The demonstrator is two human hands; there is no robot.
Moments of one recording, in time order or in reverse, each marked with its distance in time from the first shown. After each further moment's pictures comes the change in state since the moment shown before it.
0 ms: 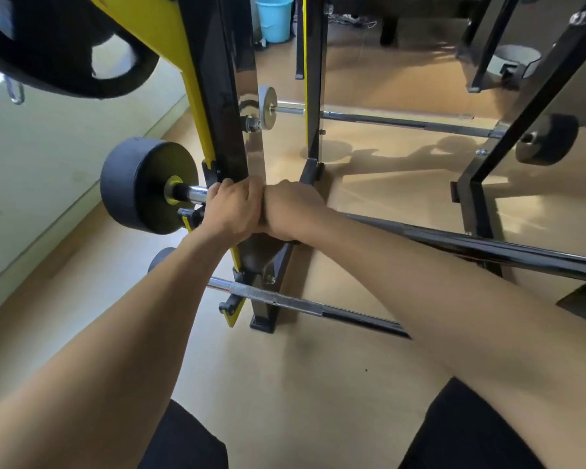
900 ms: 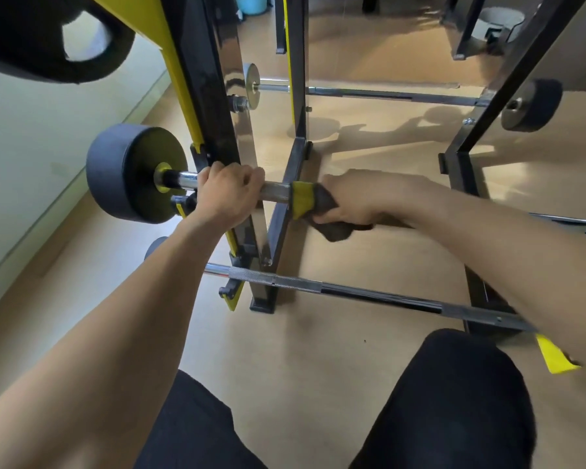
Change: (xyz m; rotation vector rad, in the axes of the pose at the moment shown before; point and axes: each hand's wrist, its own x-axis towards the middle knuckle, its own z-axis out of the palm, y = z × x) left_hand 0.000 0.003 -0.002 -0.004 -0.049 -0.030; right_hand -0.061 0.074 -0.033 0.001 -0.343 0.046
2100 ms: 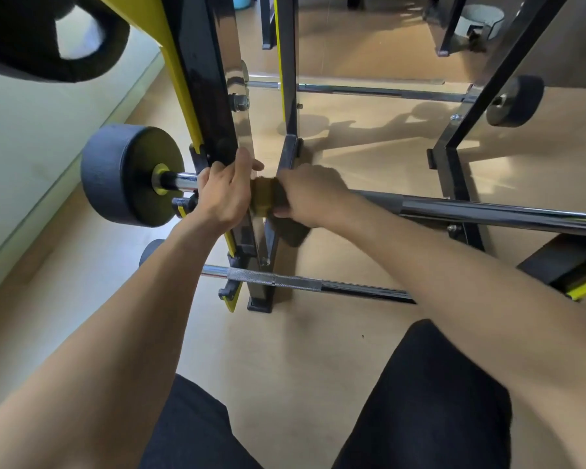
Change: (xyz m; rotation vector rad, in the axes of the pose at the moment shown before) left_hand -0.006 -0.004 -0.005 -0.387 -0.020 -0.042; right_hand 0.045 -0.052 0.022 -0.059 0.366 0.021
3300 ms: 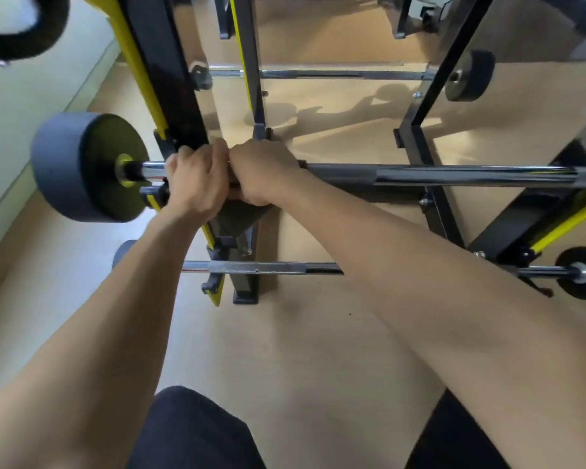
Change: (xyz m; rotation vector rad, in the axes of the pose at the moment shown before) left_hand 0.009 -0.025 0.008 0.314 0.160 0.271; right_hand 0.011 -0.041 -0.008 -0.068 -0.010 0.032
